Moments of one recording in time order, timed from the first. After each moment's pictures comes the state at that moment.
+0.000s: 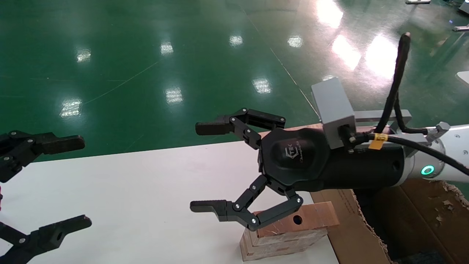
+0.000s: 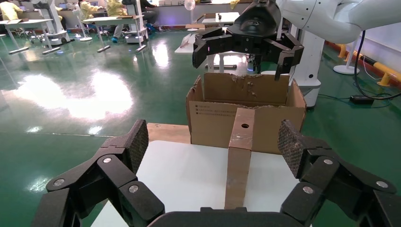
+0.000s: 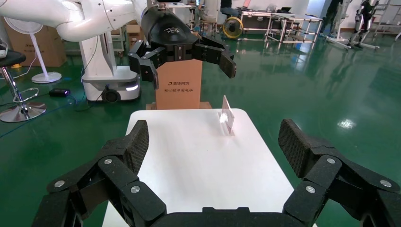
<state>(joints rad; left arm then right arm) -1.09 0.58 0.36 -1.26 0.67 1.46 -0.14 1.08 -0.61 -0.28 1.28 -0.73 -1.49 0.19</state>
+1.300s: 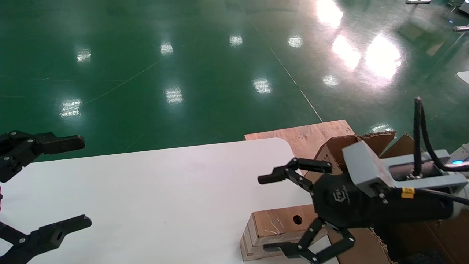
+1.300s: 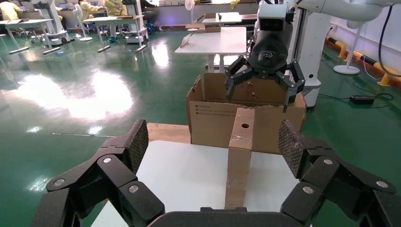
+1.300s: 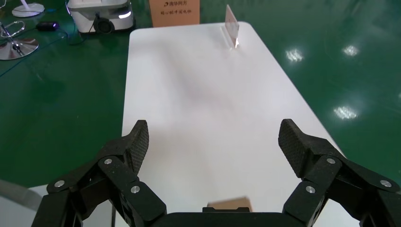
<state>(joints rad) -1.09 0.58 0.36 -1.26 0.67 1.46 -0.14 1.02 -0.36 -0.40 1.22 -0.76 -1.59 0.07</state>
